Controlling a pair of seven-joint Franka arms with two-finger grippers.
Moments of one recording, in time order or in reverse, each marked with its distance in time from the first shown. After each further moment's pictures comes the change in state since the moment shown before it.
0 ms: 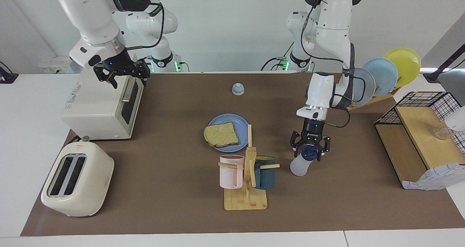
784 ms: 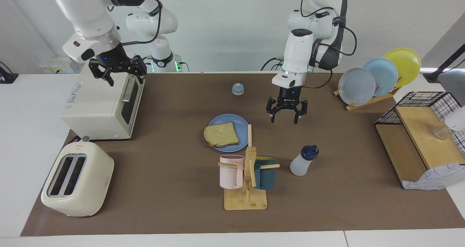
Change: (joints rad) left arm -0.246 -0.375 -0.033 0.143 -0.052 -0.976 -0.317; right arm -0.010 -0.010 -0.006 0.016 0.006 0.001 0.000
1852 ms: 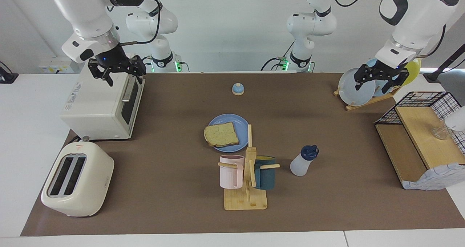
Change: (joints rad) left arm 0.492 -0.028 0.046 0.412 -0.218 -0.815 0.946; right arm -0.002 0.000 0.000 0.000 0.001 0.000 0.000
